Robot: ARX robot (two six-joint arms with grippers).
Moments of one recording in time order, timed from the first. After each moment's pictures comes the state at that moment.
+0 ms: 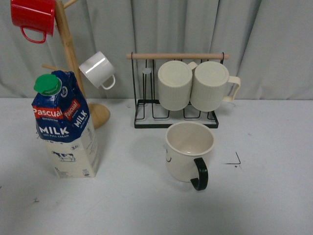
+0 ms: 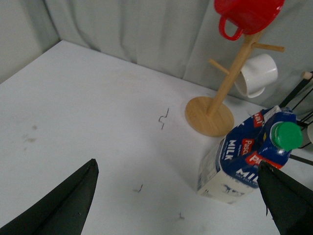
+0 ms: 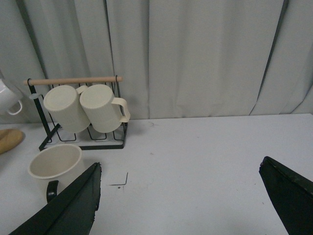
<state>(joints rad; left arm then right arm) 0.04 0.69 0.43 -0.08 -0.20 -0.25 0.00 0.00 0.01 0.00 0.00 0.00</state>
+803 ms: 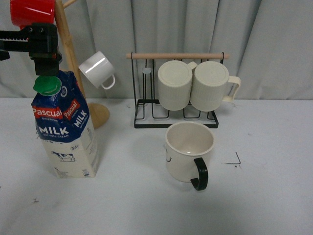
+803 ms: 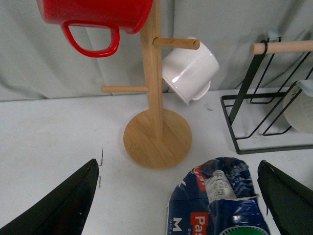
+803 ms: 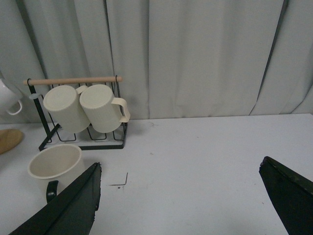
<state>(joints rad) -0.11 1.56 0.84 0.33 -0.09 0.01 0.00 0.00 0.01 0.00 0.00 0.00</state>
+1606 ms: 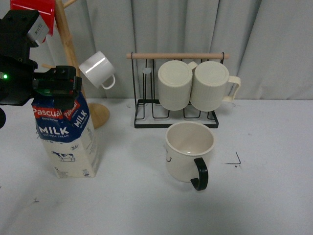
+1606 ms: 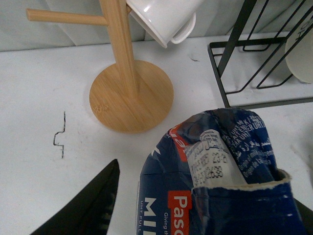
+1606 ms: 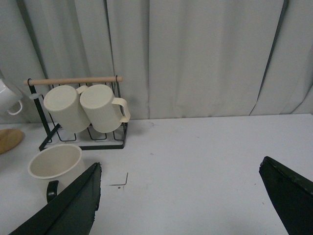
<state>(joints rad) -0.12 1.72 0.90 0.24 -0.02 -0.01 0.00 0.00 0.01 0.00 0.00 0.00</state>
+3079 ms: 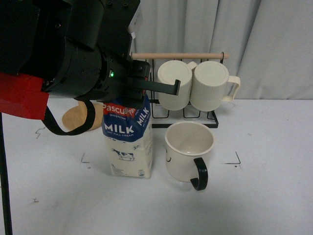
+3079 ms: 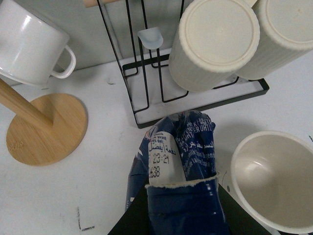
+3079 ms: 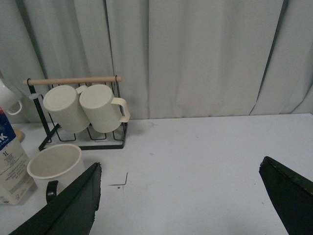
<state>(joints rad) -0.47 1.76 0.99 0.25 -0.24 -0.06 0.00 0.00 0.01 0.00 0.00 0.00</state>
